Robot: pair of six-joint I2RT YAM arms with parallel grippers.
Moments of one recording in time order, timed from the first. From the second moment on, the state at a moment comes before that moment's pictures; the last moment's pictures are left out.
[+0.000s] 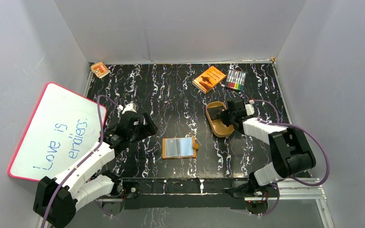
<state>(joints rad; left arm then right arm) -0.51 0.96 0.60 -0.39 -0.12 -0.78 0.36 1.49 0.68 0.00 0.16 1.34</state>
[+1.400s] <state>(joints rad) -0.51 0.85 0.46 -0.30 0.10 -0.84 0.64 1.29 0.80 -0.30 -0.63 0.52</state>
